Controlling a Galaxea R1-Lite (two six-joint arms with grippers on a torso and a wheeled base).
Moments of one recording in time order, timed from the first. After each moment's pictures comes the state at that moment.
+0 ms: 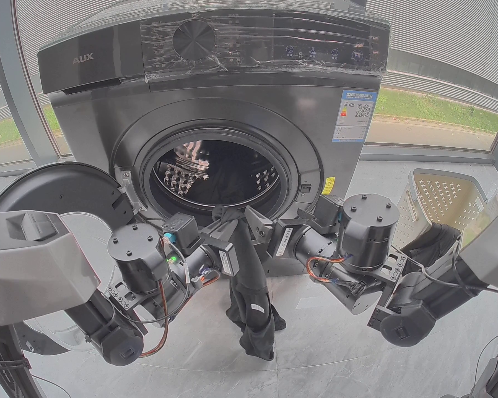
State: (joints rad) left arm -0.65 2.06 -0.57 -1.55 0.12 -0.11; right arm 0.82 2.02 -0.84 -1.13 -0.36 0.36
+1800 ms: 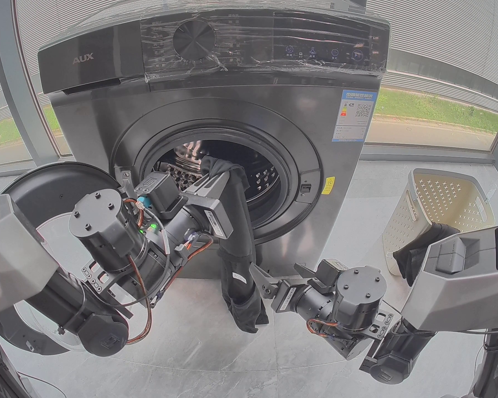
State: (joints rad) left arm -0.66 1.91 -0.63 -1.55 0.14 -0.11; right arm 0.85 2.22 -0.57 -1.55 -0.34 0.51
